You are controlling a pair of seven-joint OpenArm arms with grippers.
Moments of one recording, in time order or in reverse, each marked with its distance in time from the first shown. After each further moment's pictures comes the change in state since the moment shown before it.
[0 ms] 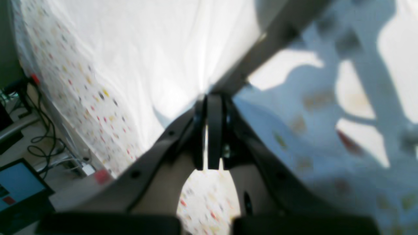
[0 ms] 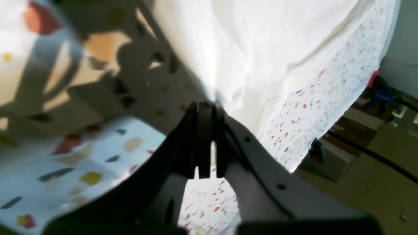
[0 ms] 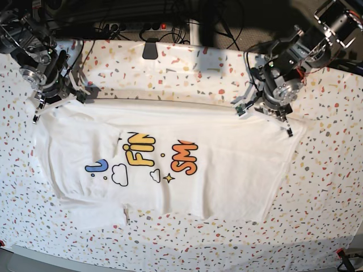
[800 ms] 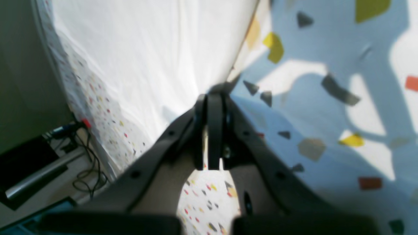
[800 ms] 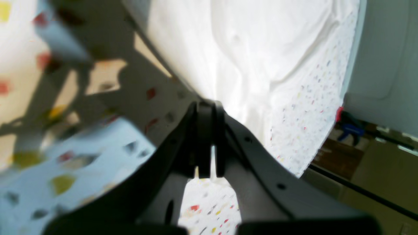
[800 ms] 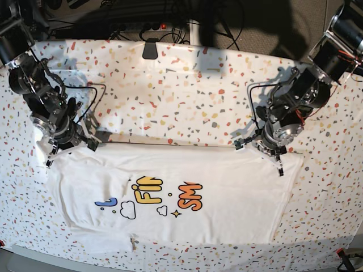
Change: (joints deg) left arm -16.5 6.4 0.0 -23.3 6.1 -7.5 -19.5; right arm 18.9 -11.7 0.1 -16.6 -5.7 8.9 12.5
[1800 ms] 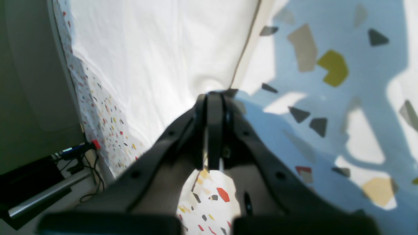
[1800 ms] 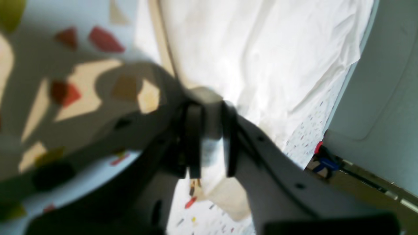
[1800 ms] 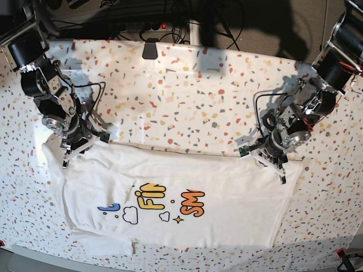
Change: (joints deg) left arm -3.2 -0.2 -0.1 -8.8 2.1 0.4 -16.2; right arm 3.9 -7.7 0.3 -12.9 -17.0 5.7 15.6
